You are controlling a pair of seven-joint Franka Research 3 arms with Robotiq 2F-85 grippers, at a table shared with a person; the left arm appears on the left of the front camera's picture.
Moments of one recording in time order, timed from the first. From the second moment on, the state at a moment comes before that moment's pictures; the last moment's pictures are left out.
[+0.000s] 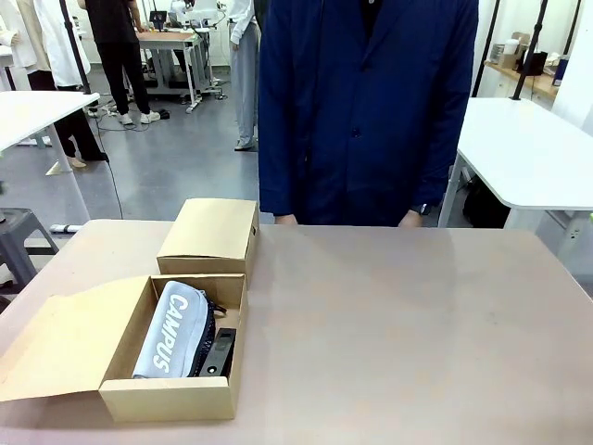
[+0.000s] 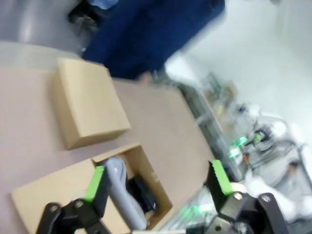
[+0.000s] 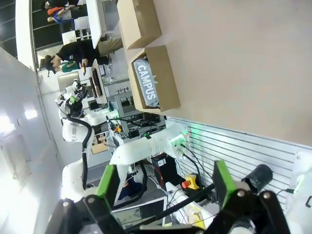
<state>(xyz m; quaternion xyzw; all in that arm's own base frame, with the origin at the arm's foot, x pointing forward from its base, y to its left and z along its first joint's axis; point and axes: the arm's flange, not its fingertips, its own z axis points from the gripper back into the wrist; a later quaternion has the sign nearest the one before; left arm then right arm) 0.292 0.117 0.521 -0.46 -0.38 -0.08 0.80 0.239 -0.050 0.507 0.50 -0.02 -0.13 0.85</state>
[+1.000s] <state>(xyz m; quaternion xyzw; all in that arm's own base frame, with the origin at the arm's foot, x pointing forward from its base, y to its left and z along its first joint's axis) 0.327 0.140 0.422 -0.22 -0.47 -0.50 0.69 0.239 -0.051 0.508 0.50 -0.02 -0.13 0.85</state>
